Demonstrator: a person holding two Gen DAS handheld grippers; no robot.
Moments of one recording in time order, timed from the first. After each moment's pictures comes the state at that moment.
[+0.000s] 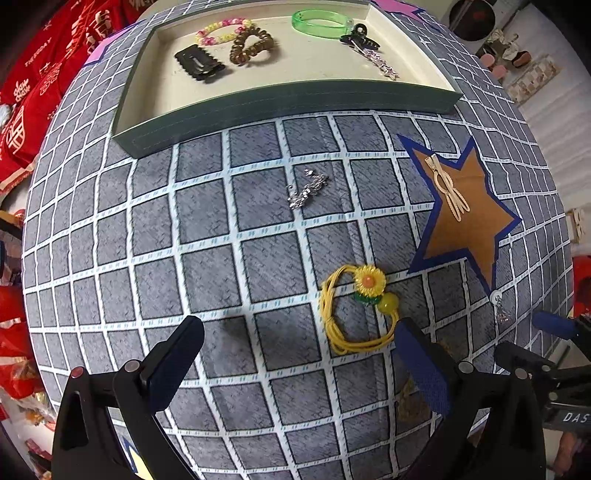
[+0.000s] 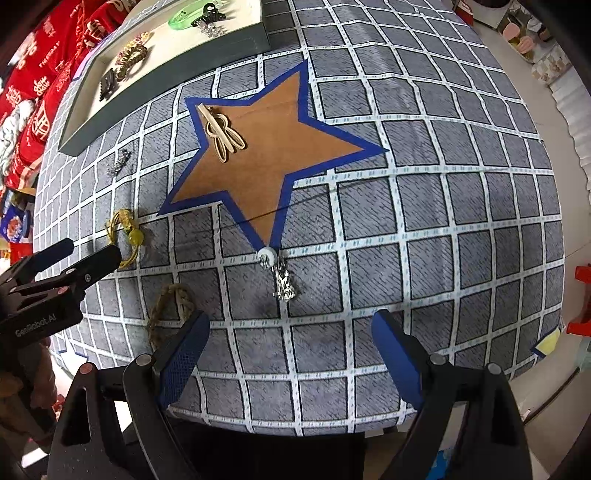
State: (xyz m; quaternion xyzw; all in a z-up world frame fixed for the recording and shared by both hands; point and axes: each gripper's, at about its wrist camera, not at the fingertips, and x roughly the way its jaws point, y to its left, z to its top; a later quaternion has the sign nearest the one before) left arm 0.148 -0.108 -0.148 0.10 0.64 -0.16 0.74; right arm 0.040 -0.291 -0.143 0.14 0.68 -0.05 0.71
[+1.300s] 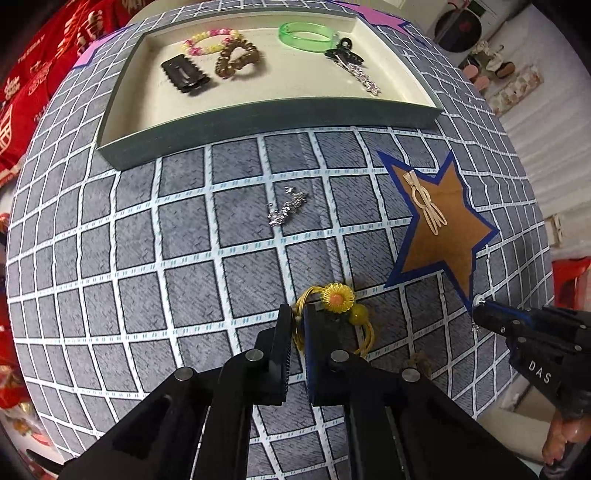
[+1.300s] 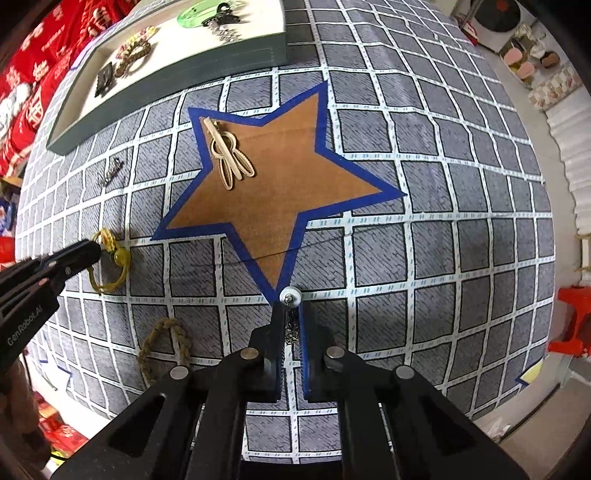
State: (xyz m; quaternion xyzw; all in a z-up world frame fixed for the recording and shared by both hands) left arm 0.140 -0.115 -0.145 0.06 0.63 -0.20 0.75; right arm 0.085 -0.240 -0.153 0.11 0.68 -0.06 0.73
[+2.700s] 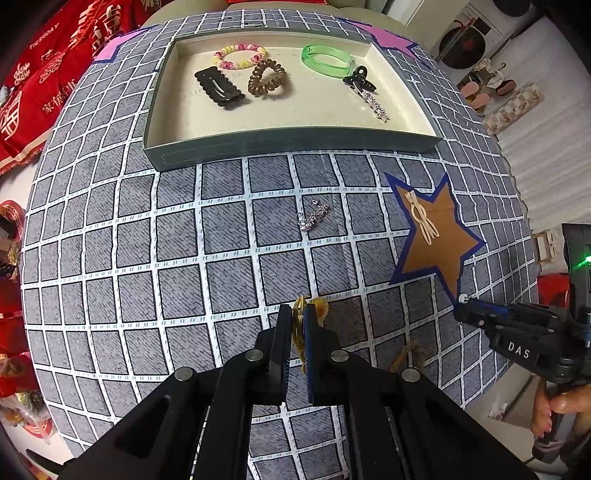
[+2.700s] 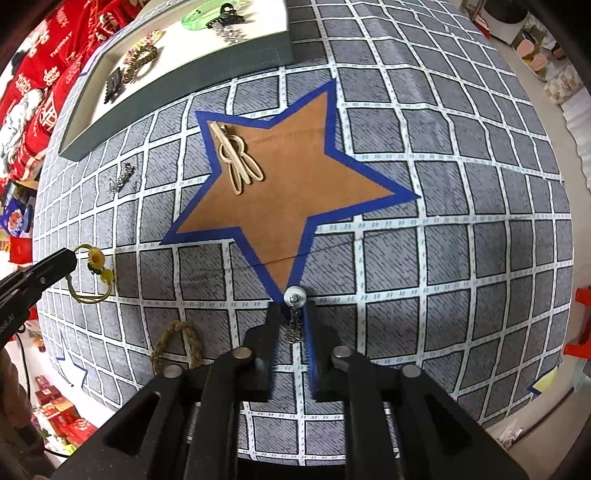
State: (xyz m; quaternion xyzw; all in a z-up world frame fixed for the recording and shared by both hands) left arm 0.147 -0.079 -0.103 0.04 0.62 -0.20 0.75; right arm 0.076 -0.277 -0.147 0.13 0.67 -0.03 0.73
